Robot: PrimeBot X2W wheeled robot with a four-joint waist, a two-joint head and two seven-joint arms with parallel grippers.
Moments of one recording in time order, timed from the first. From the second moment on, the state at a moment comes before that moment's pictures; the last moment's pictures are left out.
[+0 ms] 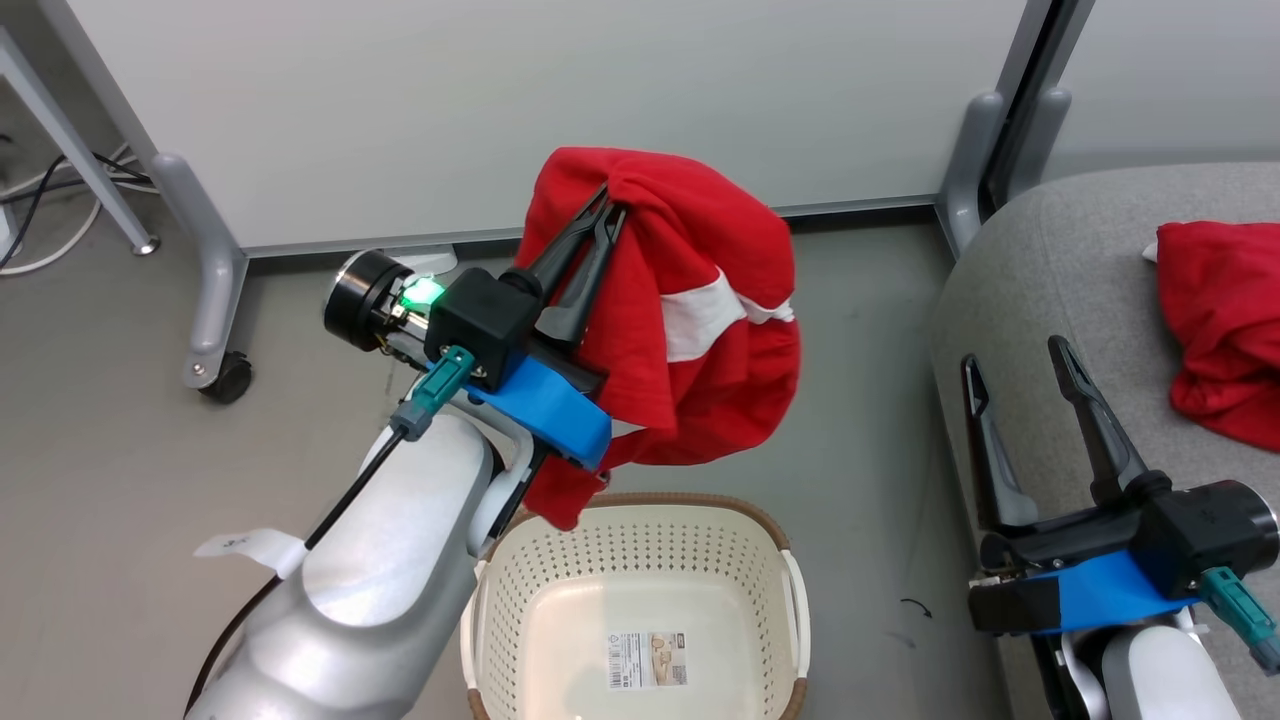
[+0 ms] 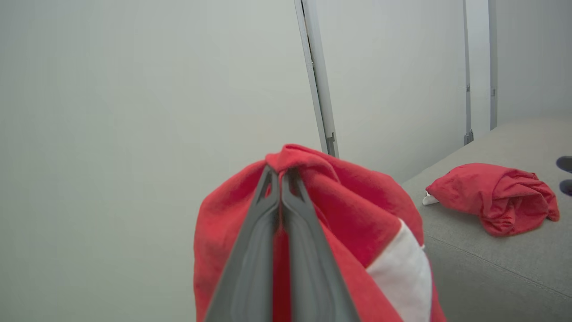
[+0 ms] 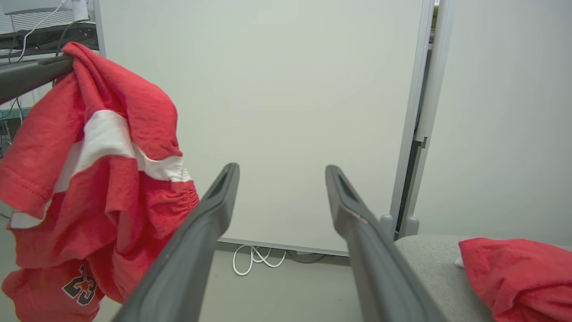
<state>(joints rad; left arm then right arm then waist) -0.68 0.14 -0.60 0.47 -0.29 -0.08 -0.26 -0.15 -0.05 0.01 0.05 0.04 0.13 -0.26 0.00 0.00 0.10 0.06</state>
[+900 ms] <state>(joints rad) -0.68 0.13 -0.63 0.43 -0.29 -0.08 -0.26 -0.24 -0.05 0.25 0.07 0.06 0.13 -0.26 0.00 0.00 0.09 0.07</state>
